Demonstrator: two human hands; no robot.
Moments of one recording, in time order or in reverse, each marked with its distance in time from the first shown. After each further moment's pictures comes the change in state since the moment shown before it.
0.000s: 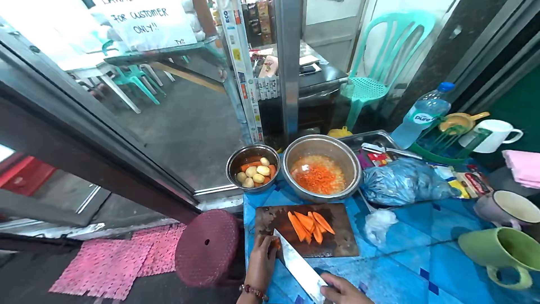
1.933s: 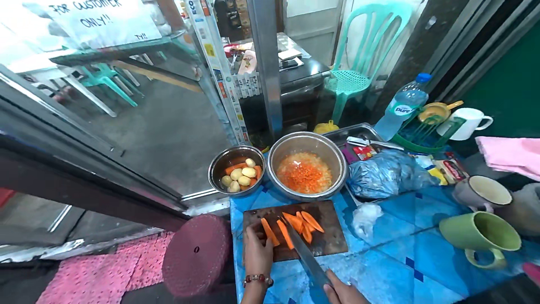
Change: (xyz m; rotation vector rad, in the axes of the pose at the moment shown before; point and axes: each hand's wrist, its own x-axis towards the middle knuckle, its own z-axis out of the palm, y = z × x) left_hand 0.036 0.042 0.009 -0.080 -0.001 -0.441; right_hand -0.036 -0.027 0.013 -0.512 0.315 0.097
